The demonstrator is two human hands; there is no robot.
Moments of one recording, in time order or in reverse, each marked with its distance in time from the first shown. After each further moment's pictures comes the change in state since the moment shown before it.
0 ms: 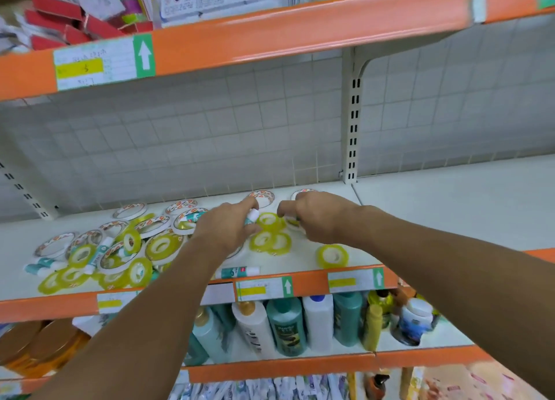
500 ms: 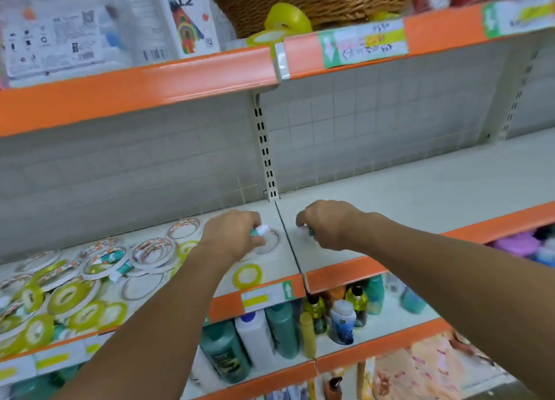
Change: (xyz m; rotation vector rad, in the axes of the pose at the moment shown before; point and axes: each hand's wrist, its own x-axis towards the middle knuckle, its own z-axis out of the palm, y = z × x) left_hand 0.037 0.164 -0.004 0.066 -0.044 0.229; right_hand -0.120 0.121 -0.010 -0.039 -0.066 0.304
